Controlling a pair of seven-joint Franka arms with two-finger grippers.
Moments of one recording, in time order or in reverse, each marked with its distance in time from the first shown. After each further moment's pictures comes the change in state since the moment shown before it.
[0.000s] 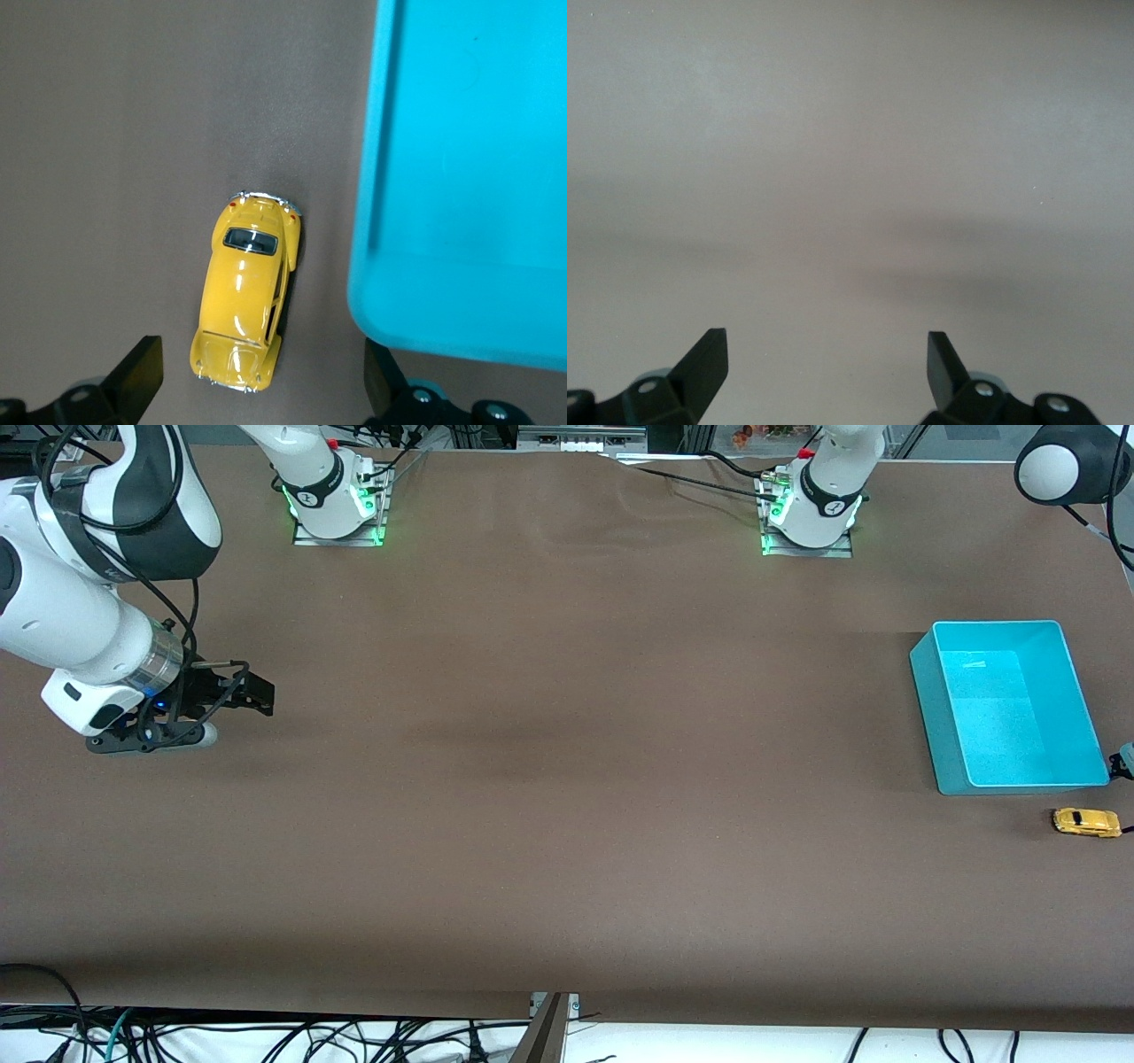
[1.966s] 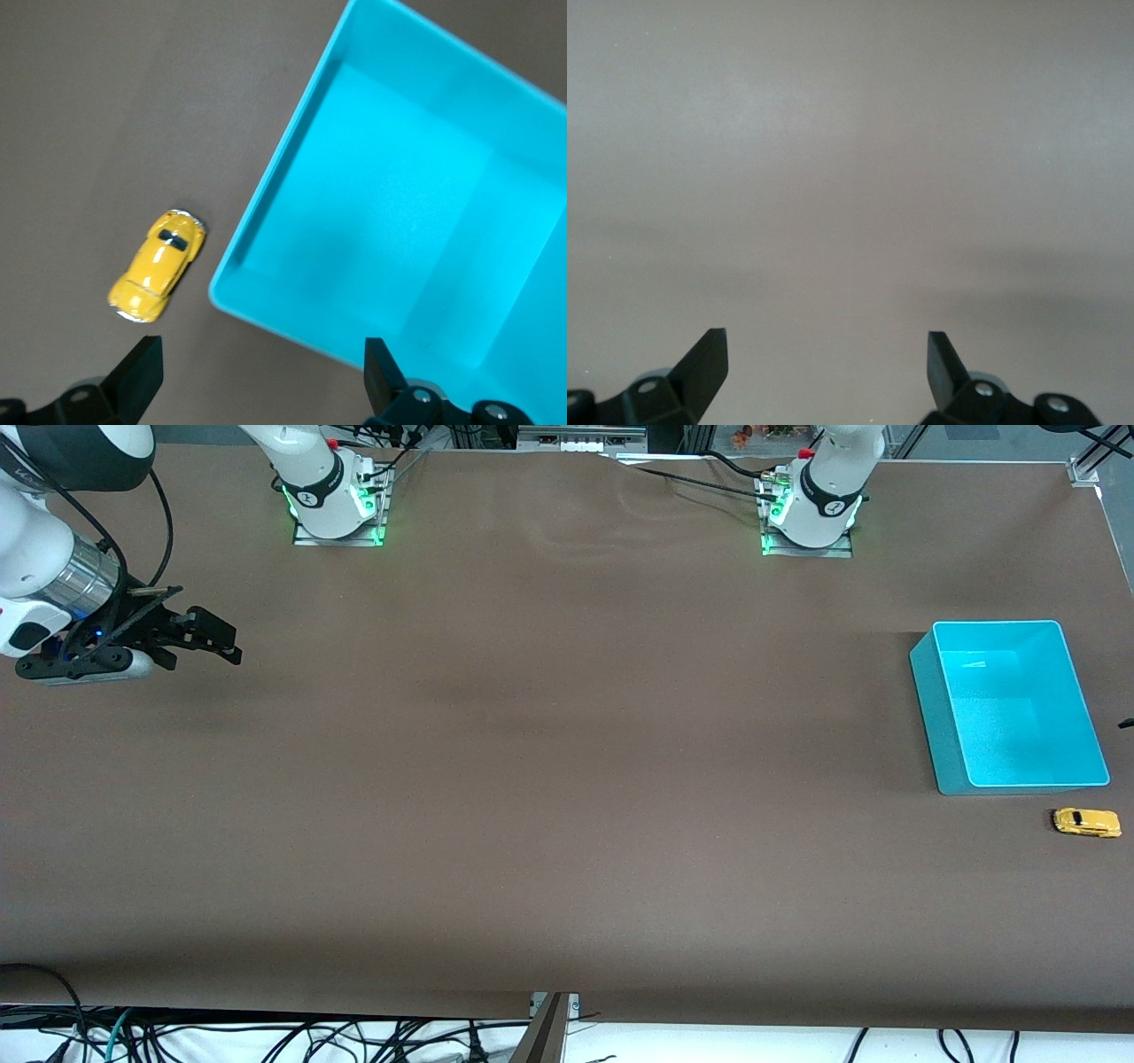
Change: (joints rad) left arm -0.024 -0.297 -0.020 -0.095 0.143 -0.384 -0.427; right arm -0.023 -0.234 -0.073 -0.168 0.159 -0.024 -0.039
